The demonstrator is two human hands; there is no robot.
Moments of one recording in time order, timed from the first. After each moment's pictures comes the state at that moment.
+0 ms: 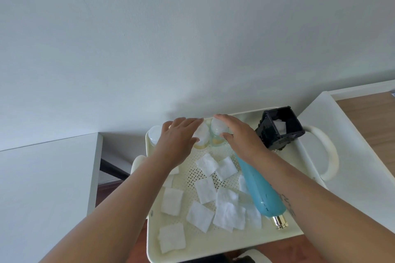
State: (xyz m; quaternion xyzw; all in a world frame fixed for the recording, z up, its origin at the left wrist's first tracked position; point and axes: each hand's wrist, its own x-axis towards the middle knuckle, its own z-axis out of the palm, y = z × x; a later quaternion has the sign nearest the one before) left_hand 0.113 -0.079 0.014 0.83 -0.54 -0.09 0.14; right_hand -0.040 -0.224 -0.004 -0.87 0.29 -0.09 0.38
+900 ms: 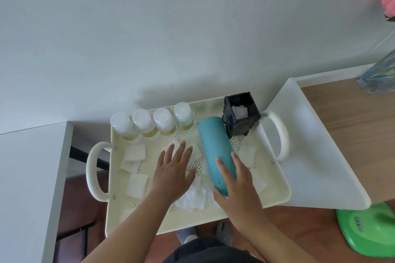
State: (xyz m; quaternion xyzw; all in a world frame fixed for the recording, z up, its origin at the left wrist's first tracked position) left_hand -0.016 -0.054 -0.071 0.85 -0.51 -0.14 0.02; right_hand -0.203 -0.140 -0.036 -0.89 0.38 -0.03 0.24
